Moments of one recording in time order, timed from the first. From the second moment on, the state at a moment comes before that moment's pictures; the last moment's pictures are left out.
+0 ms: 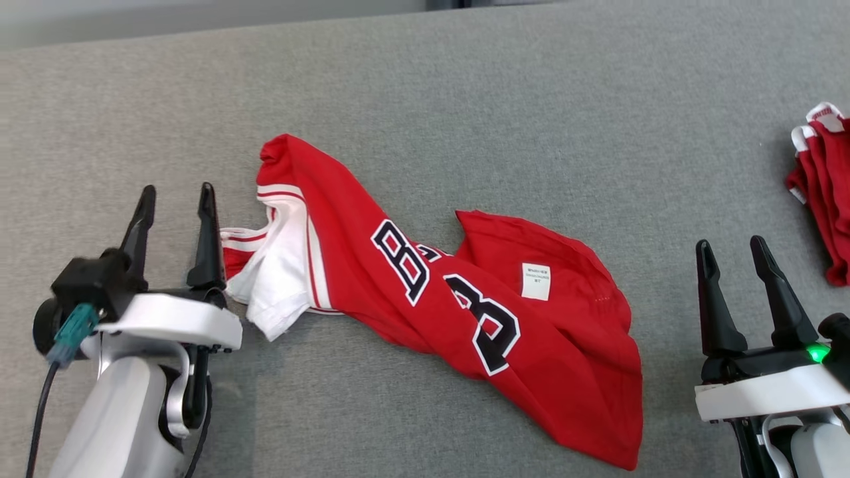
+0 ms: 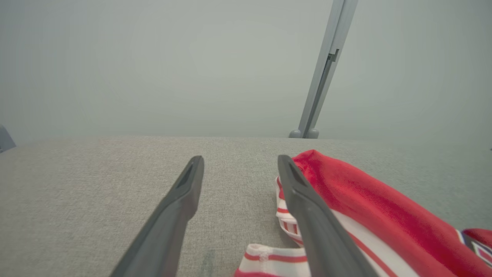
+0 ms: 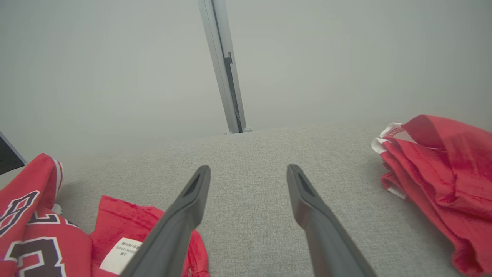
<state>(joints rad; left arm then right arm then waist) -0.37 0.25 -0.24 0.31 -0.47 0.14 -0.26 -0.11 -0.11 0.02 0.05 0.32 0.13 -0.24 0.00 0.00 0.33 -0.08</state>
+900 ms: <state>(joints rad) 0.00 0.25 -0.21 0.00 -0.35 0.20 -0.24 0.00 -0.16 0.03 0.02 0.30 0.13 -0.16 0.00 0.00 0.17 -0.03</state>
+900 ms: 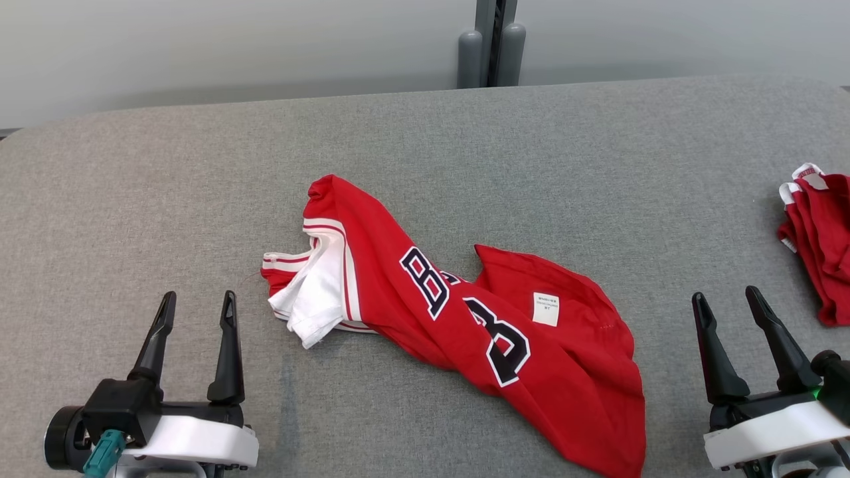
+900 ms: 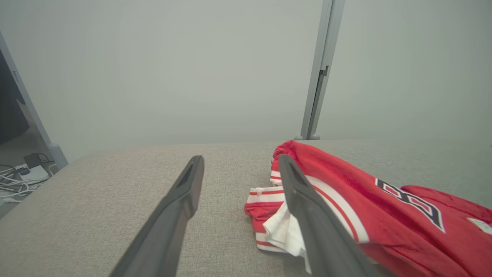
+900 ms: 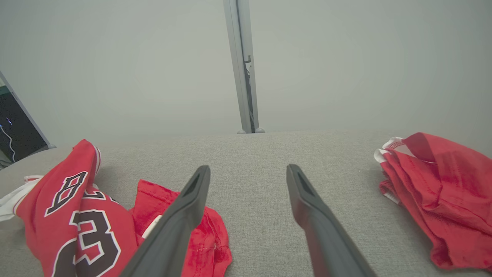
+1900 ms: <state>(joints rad) -0.07 0.23 -0.23 0.00 -0.35 0.20 -0.25 -0.04 -0.18 0.21 0.28 0.35 0.13 -0.18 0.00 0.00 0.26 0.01</state>
